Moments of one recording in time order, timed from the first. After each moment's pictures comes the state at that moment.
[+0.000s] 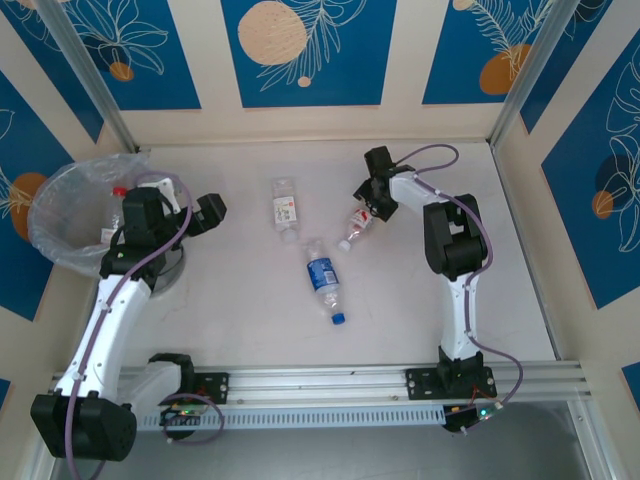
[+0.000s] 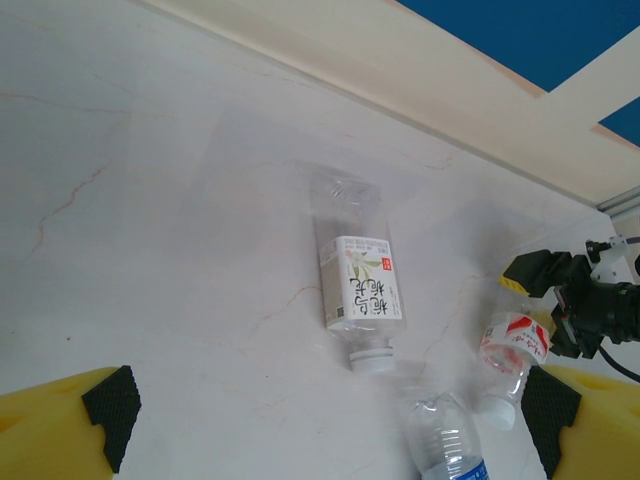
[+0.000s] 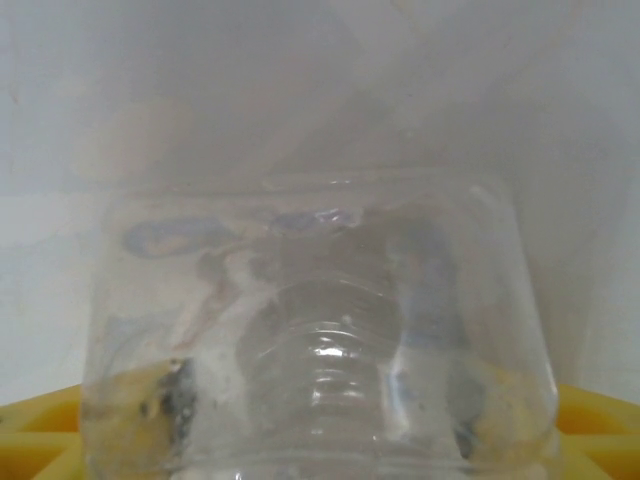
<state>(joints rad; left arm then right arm) -0.06 0.99 0.94 -0.49 0.23 -0.47 0.29 2.18 1.65 -0.61 0.05 0.96</state>
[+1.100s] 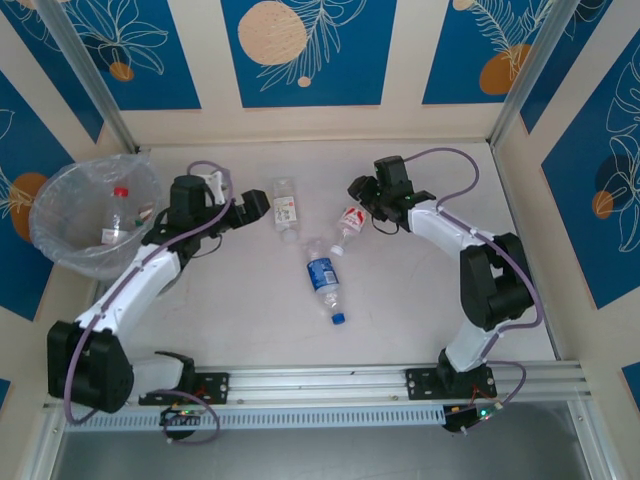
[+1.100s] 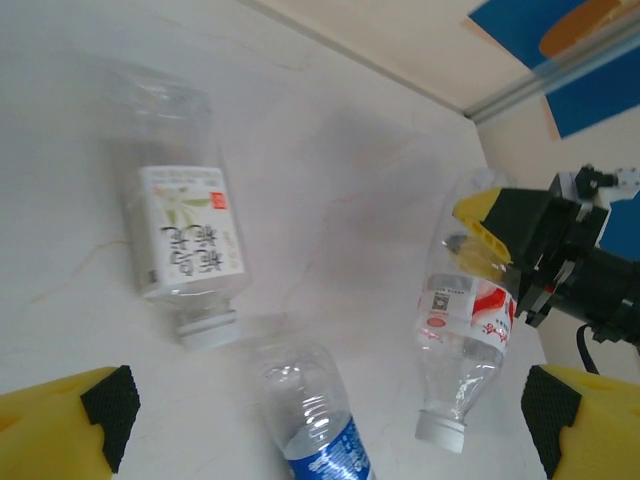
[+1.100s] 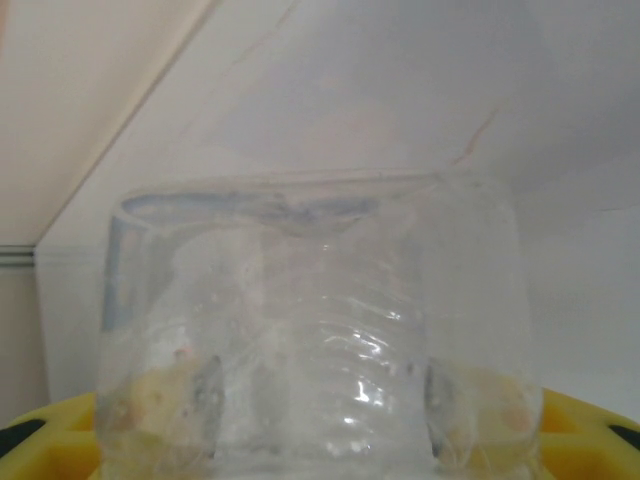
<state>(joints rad) -0.27 1.27 0.94 -0.20 0.45 -0.61 0.37 1.70 1.19 -0.21 -0.07 0.97</state>
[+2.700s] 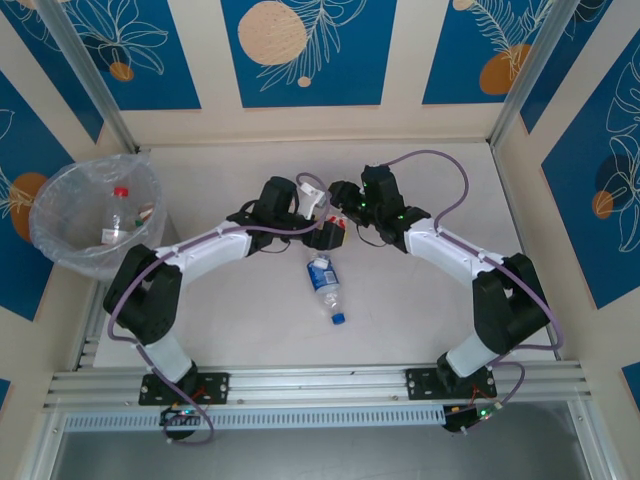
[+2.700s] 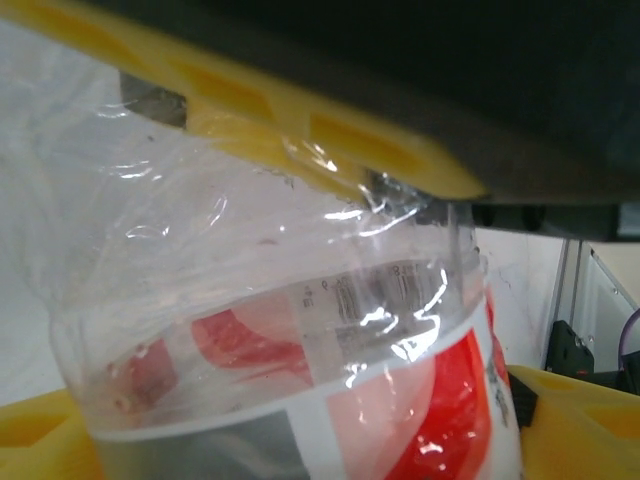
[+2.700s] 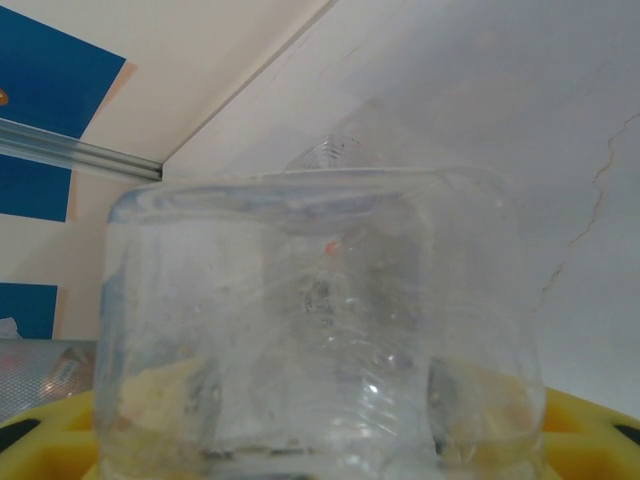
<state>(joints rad) -0.63 1.70 1.16 -0.09 0.60 -0.29 0.52 1.56 1.08 -0.07 -0.11 0.97</state>
